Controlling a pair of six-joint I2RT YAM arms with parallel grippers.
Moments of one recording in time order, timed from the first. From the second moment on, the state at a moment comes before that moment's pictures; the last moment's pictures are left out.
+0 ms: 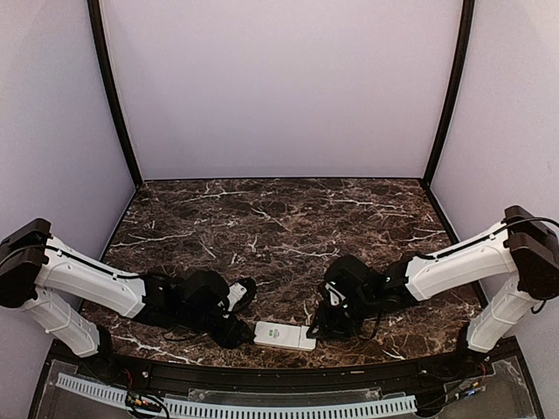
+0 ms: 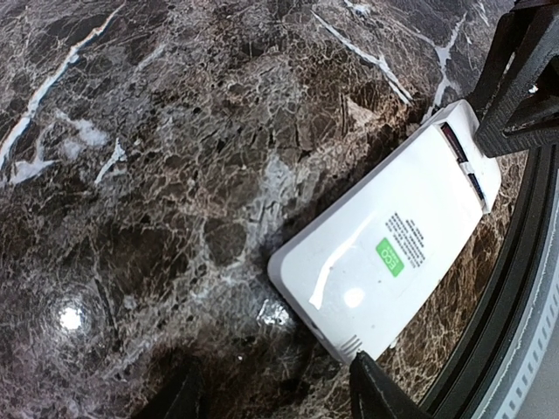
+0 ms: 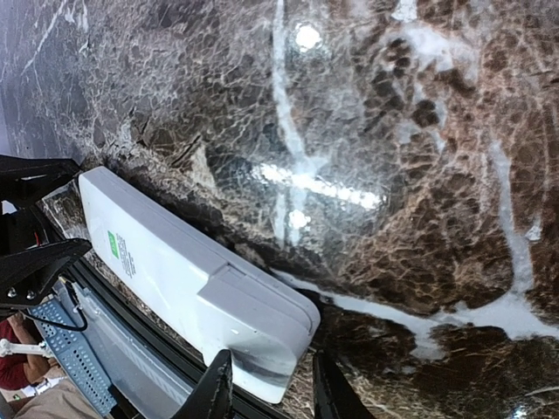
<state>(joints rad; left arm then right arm) -1.13 1.46 0.55 -0.02 0.06 -0.46 1.11 1.57 0.72 -0.18 -0.30 1.10</state>
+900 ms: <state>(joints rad) -1.13 1.44 0.53 0.00 0.06 -0.45 1.12 1.52 0.92 -0.50 -0.23 0.91</state>
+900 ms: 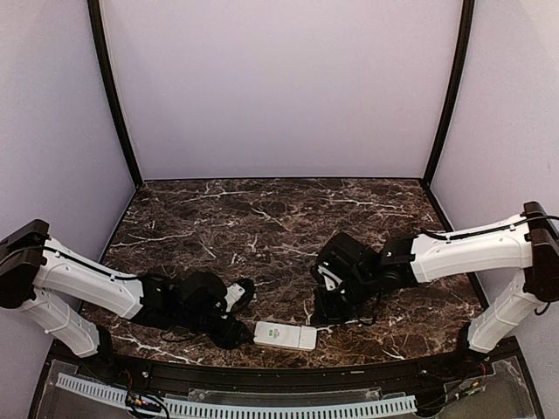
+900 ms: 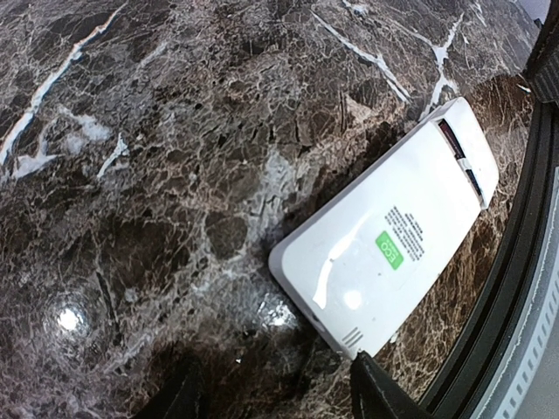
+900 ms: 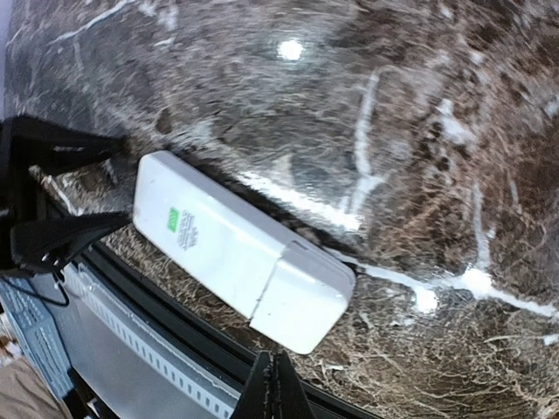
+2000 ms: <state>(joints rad) -1.13 1.43 0.52 0.00 0.06 -0.45 1.13 1.70 0.93 -0.33 -0.29 0.86</state>
